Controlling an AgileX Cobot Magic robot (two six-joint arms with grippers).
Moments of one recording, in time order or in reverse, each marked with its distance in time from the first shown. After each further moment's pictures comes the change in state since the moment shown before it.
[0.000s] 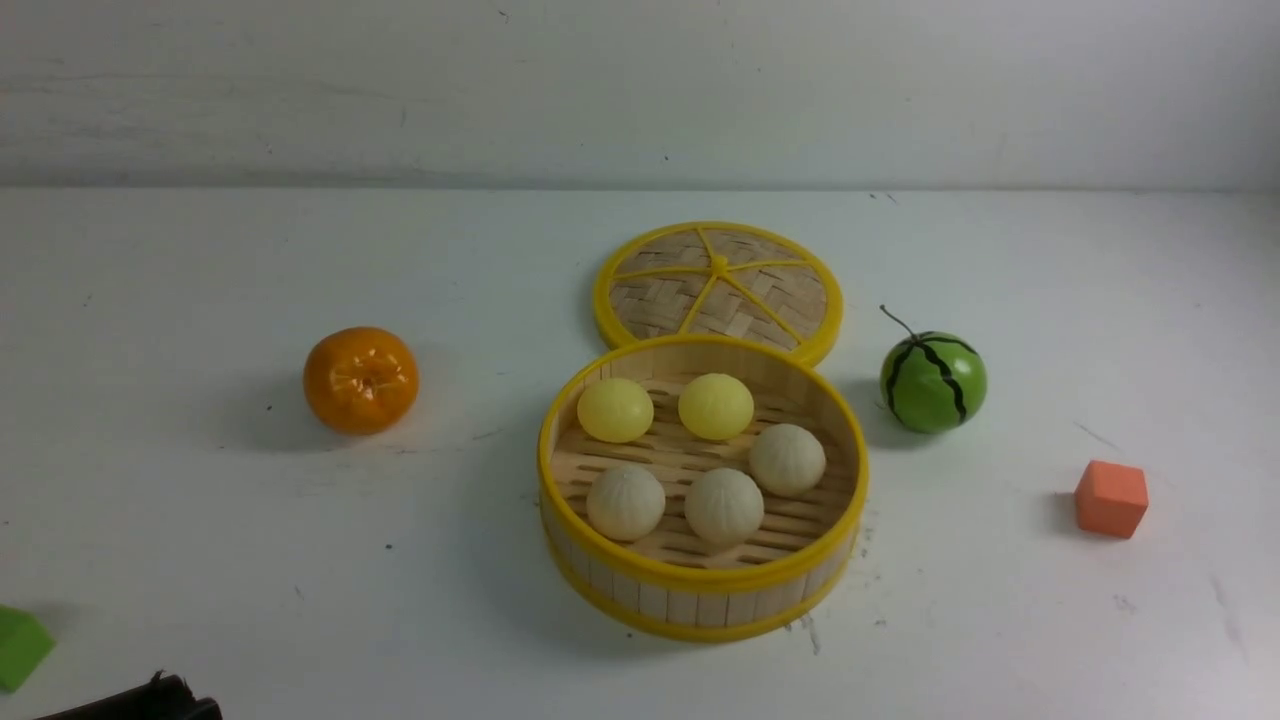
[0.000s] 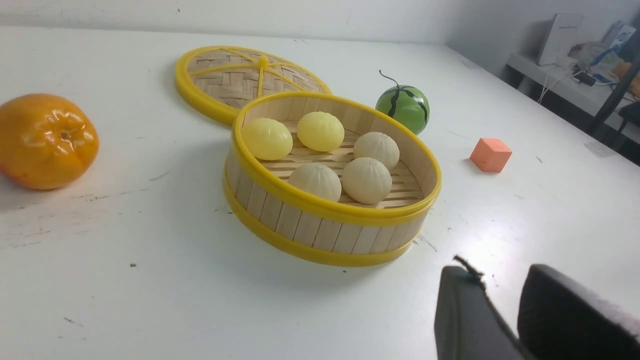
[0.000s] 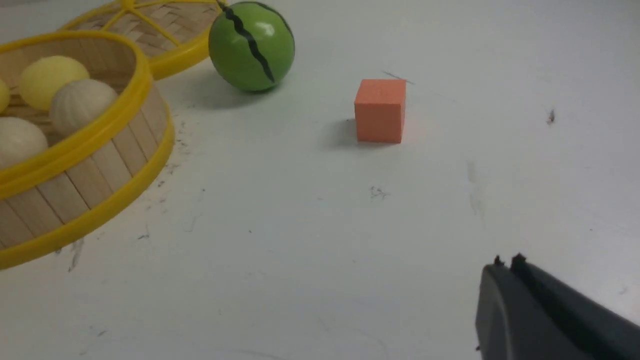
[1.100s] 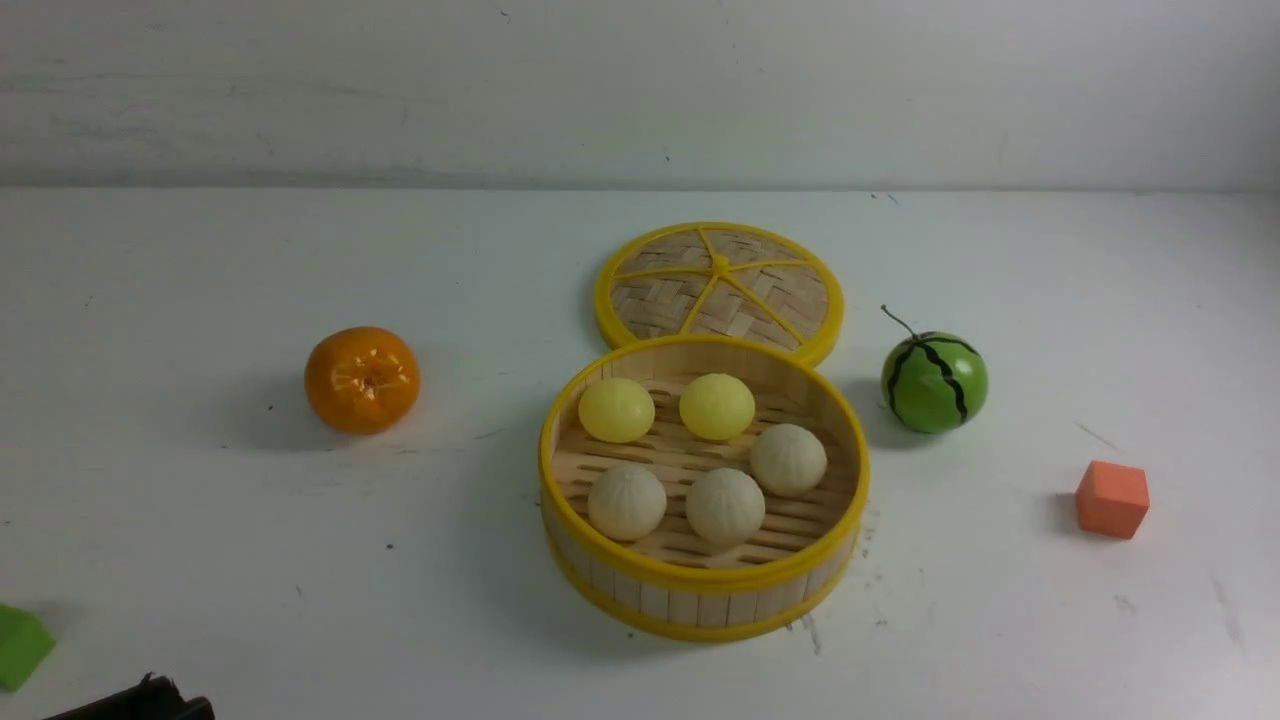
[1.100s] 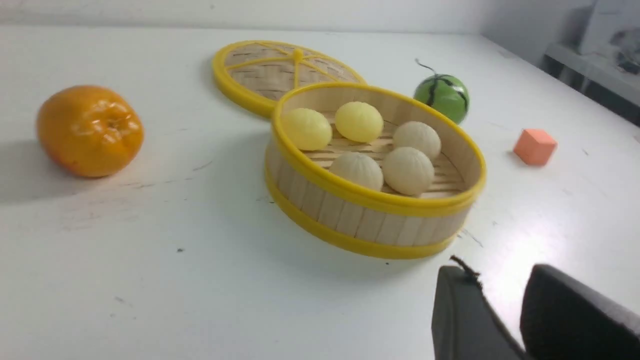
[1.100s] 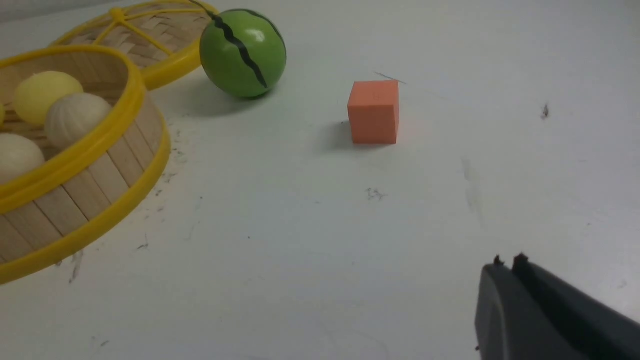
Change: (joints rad) right arm 0.000 0.000 0.000 -0.014 0.002 0.036; left arm 0.102 -0.020 0.065 -0.006 -0.045 0.004
